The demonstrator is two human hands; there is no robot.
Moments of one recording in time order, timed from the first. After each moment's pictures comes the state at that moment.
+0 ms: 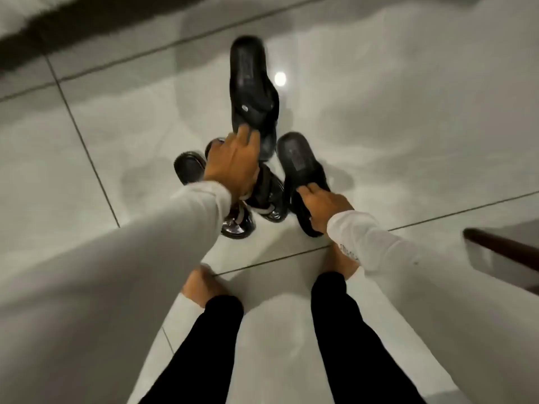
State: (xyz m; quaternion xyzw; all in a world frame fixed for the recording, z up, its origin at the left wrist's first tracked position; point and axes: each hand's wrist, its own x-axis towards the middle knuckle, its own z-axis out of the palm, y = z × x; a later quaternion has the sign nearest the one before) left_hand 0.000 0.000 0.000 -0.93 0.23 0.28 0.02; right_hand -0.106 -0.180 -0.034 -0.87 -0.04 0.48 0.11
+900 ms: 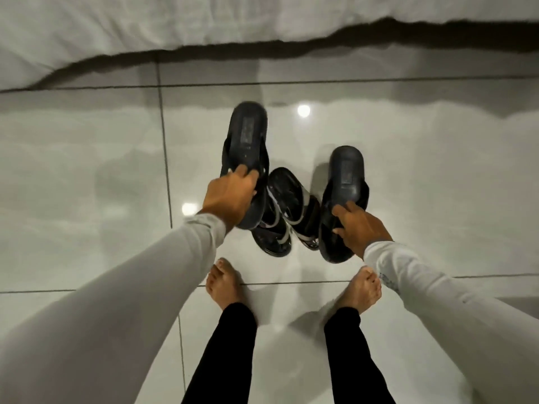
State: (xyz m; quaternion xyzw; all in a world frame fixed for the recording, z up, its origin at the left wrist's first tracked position) left_hand 0.011 0.165 0.058 -0.94 0.11 0.32 -0.07; right_hand -0.035 -0.108 0.045 -0.89 -0.05 0.45 0.06
